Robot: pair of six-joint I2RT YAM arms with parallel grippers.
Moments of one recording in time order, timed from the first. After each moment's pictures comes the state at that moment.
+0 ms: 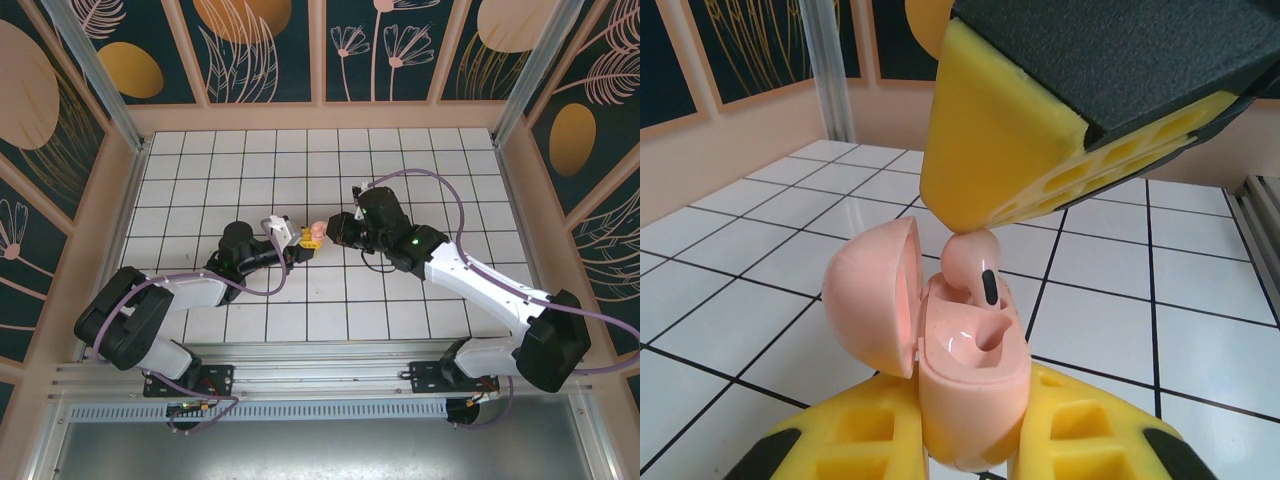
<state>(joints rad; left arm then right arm) -0.57 1.49 0.50 0.87 0.64 0.08 0.77 1.28 1.00 -0.30 -0.11 0.85</state>
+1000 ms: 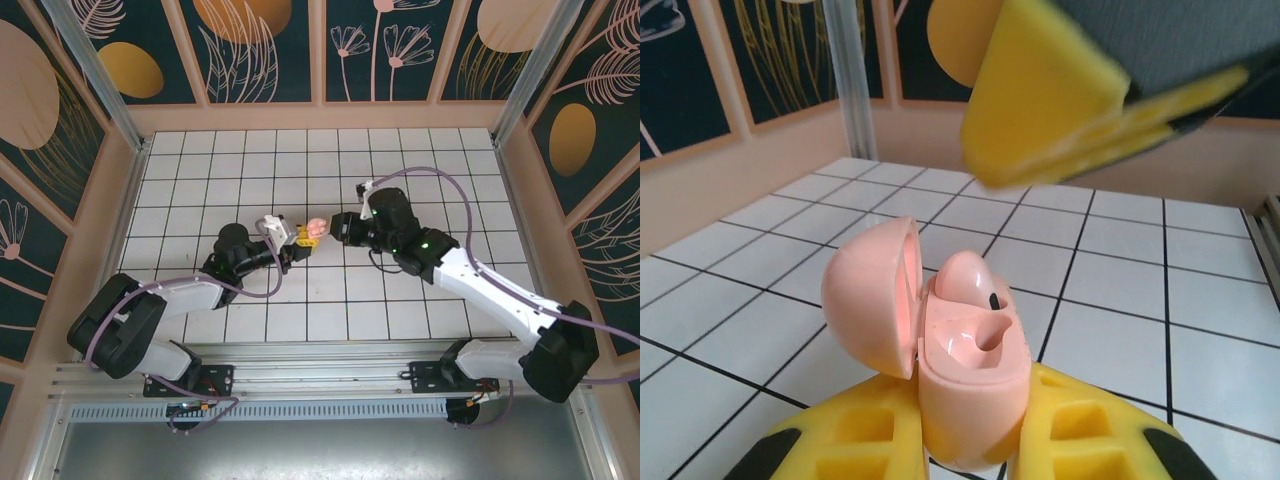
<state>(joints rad) -0.57 1.43 0.48 0.89 0.60 0.06 0.73 1.20 0.97 -0.28 -0.12 0.68</state>
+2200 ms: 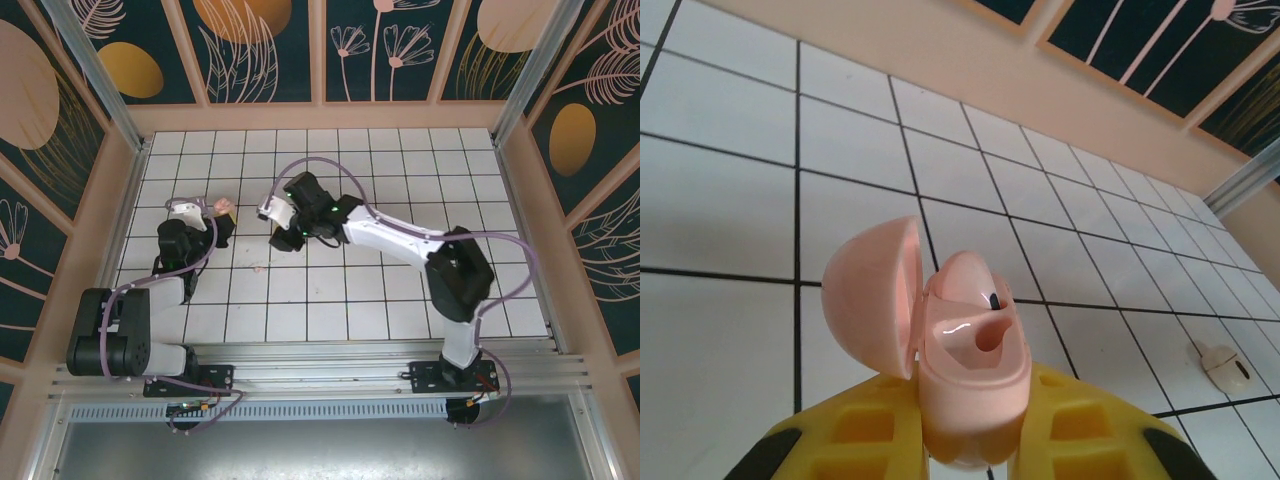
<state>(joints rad) -0.01 1.39 0.38 0.72 0.43 -0.44 0.89 1.92 1.54 -0.47 -0.29 -0.32</state>
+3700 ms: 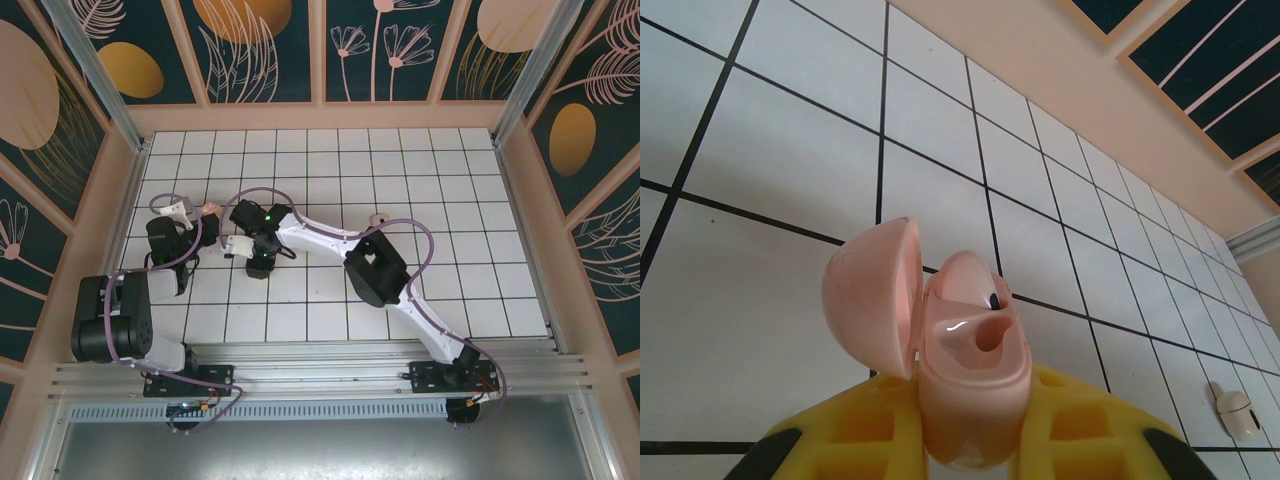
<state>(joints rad) 0.11 1.48 0.42 0.70 0.49 -0.56 1.01 2.49 2.16 -0.92 -0.20 -0.48</state>
